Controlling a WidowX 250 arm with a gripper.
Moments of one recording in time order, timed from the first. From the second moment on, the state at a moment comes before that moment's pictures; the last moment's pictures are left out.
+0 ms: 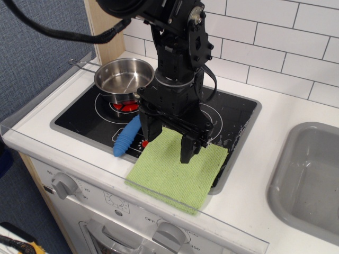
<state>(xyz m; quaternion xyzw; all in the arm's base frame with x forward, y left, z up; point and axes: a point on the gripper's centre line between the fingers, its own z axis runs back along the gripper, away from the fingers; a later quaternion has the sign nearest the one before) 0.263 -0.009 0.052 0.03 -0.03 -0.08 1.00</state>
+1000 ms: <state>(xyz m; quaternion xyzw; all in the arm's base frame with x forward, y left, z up) 0.353 0.012 0.094 0.01 -0.08 -0.03 1.00</state>
